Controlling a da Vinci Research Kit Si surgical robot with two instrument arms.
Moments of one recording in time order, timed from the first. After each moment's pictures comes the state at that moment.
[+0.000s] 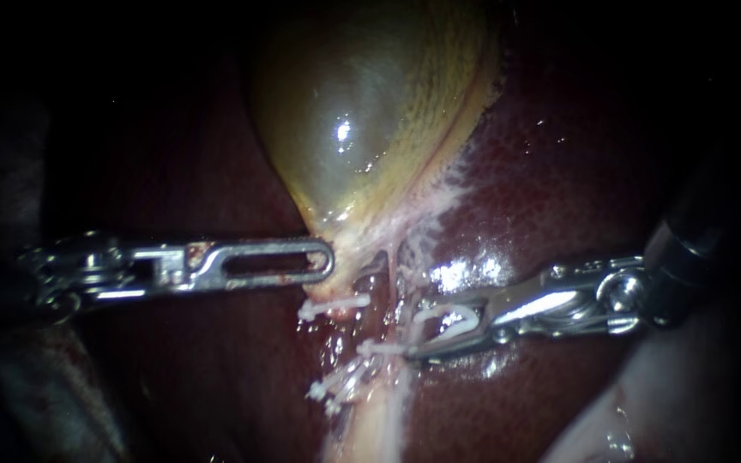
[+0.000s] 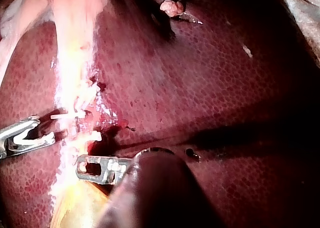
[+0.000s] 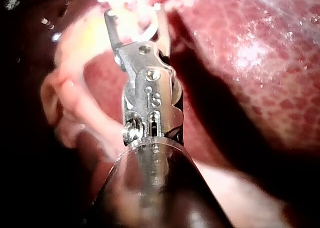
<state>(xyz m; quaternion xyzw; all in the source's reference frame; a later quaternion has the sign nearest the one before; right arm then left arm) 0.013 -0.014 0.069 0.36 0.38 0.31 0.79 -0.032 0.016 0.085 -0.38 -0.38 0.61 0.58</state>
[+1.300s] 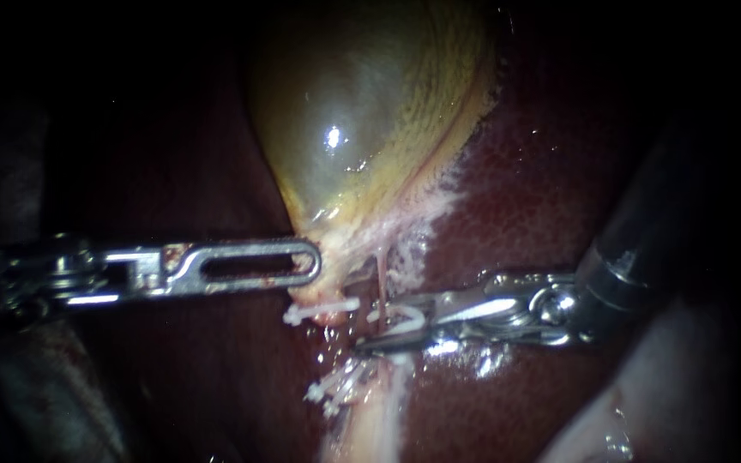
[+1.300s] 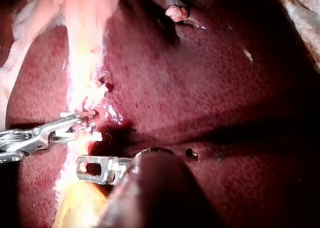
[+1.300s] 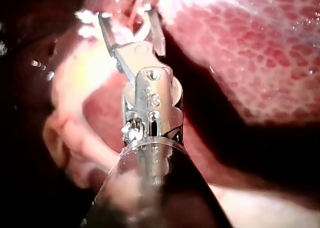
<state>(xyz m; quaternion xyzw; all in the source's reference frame) 0.018 -0.016 0.073 0.37 0.36 0.38 0.76 -0.032 0.016 0.081 -0.38 -0.39 0.61 0.57</state>
